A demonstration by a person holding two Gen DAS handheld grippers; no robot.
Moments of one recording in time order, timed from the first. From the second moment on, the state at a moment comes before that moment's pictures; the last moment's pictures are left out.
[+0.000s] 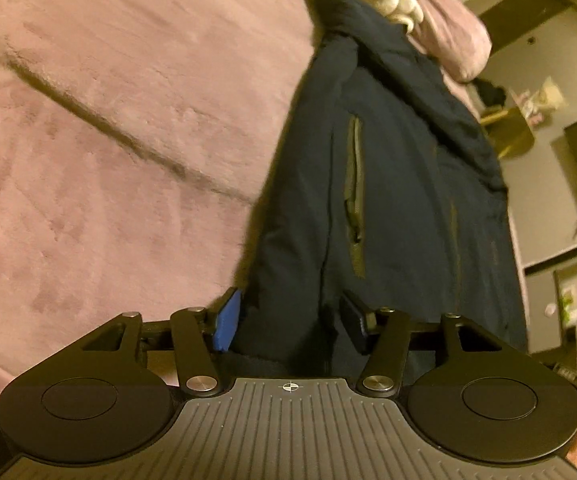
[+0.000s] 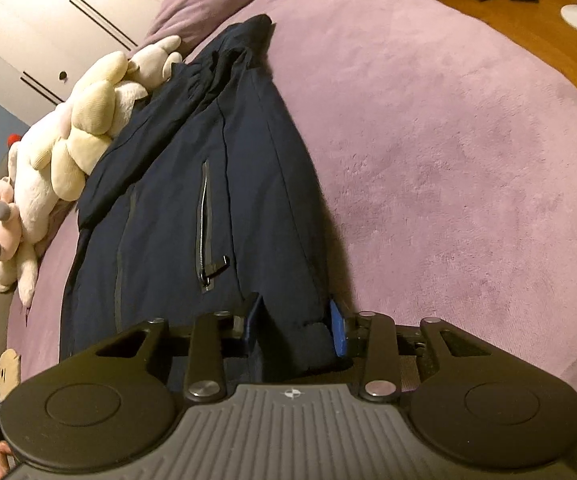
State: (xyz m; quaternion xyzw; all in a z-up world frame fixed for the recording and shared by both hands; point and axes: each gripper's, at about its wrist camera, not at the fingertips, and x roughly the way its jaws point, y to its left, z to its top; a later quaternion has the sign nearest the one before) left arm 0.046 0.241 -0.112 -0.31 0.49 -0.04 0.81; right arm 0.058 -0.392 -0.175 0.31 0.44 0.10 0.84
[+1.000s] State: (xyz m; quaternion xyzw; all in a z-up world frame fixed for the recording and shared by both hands) left arm 0.157 0.259 -0.027 -0.45 0.33 -0.04 0.83; right arm 0.146 -0.391 -0.110 0.48 0.33 0.16 0.79
